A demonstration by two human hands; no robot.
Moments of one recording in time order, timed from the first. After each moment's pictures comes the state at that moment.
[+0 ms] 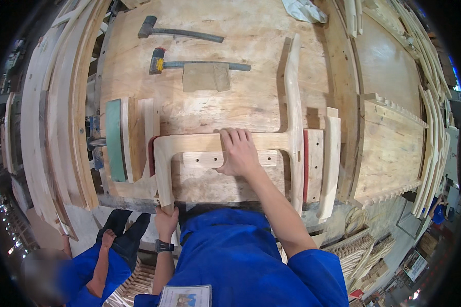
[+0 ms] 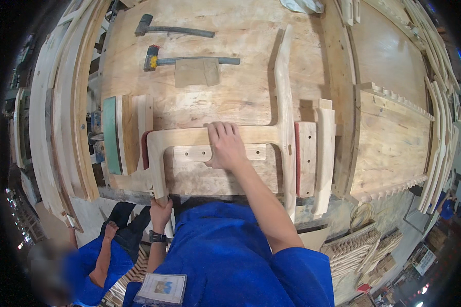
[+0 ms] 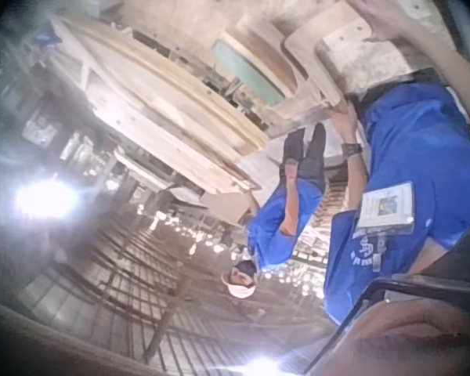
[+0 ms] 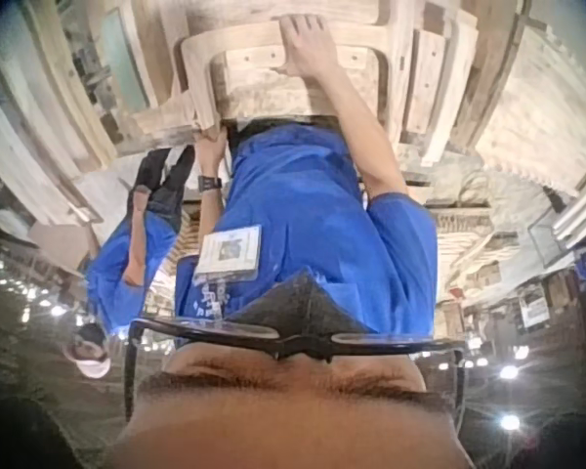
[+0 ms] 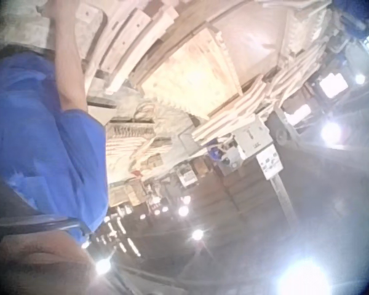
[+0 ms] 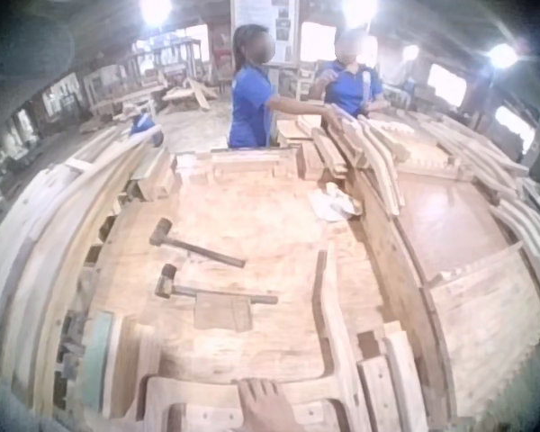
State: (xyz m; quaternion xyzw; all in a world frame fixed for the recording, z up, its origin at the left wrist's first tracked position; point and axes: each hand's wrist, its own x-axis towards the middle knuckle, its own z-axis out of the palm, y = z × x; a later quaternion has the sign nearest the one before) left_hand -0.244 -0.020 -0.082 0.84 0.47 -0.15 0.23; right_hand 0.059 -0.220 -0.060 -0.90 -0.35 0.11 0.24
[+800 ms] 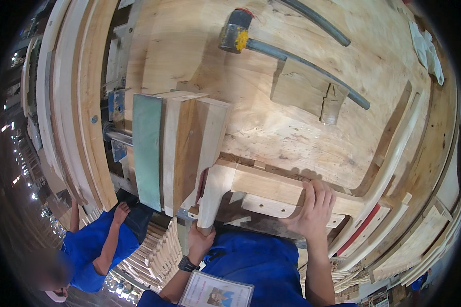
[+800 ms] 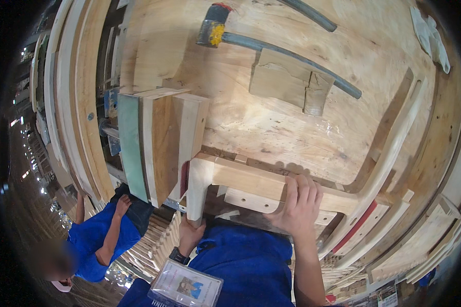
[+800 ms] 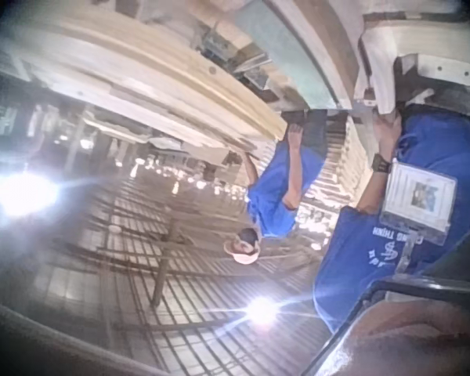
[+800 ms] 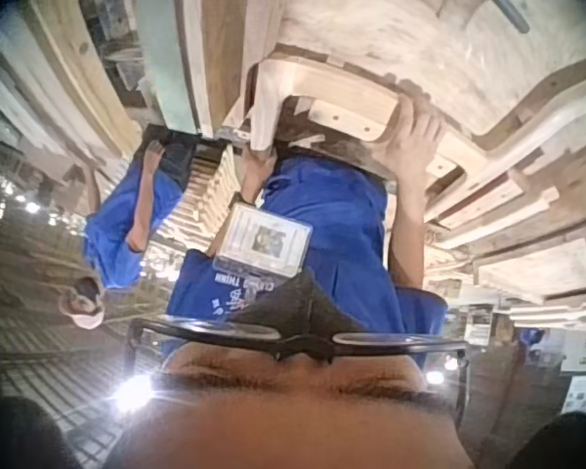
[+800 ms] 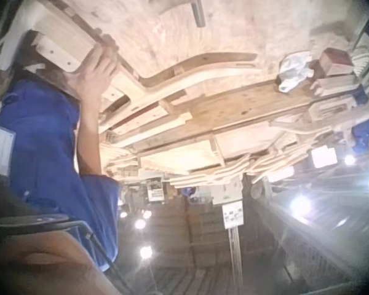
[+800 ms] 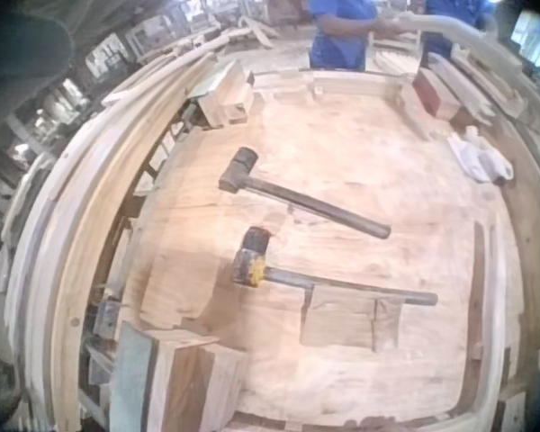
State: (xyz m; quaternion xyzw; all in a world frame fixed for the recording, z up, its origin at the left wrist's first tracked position) left_hand -0.210 -0.019 -0.067 0.71 0.58 -0.22 0.34; right_hand 0.070 -0.201 -0.075 -0.92 -0.32 0.15 0.19
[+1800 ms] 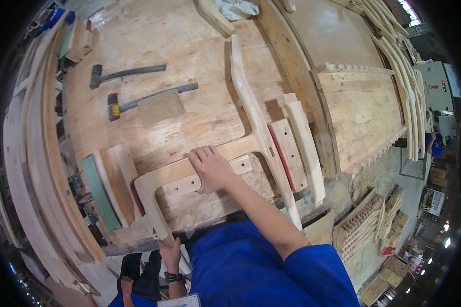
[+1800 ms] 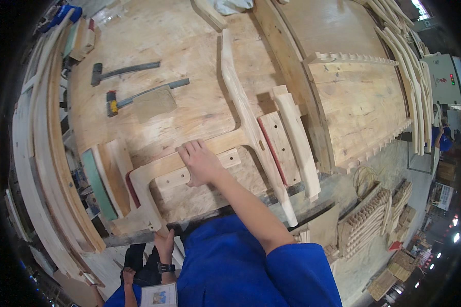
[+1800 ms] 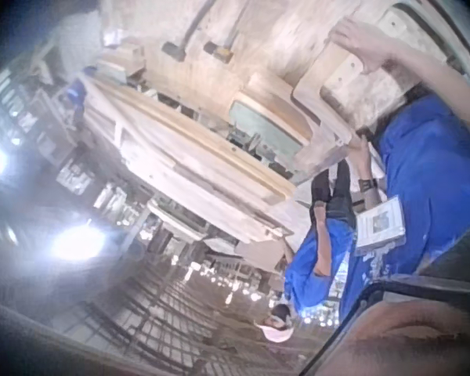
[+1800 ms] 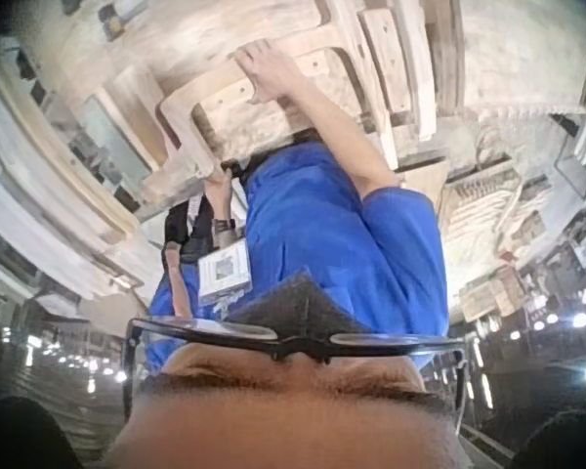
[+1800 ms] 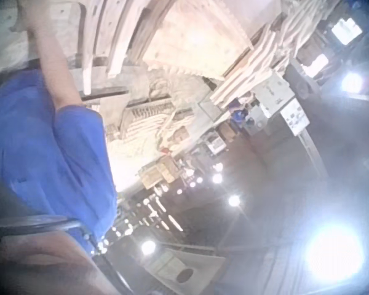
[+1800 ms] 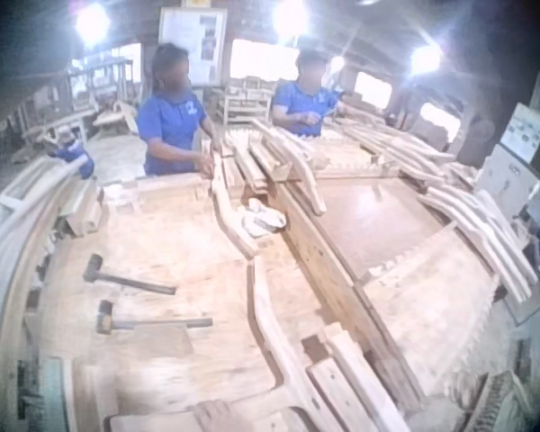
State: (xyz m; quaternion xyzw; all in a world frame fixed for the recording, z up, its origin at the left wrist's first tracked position) left_hand -0.250 -0.020 -0.084 0.81 0.43 -0.12 0.37; right_hand 0.059 -0.228 -0.058 -0.89 -0.36 0.14 0.24
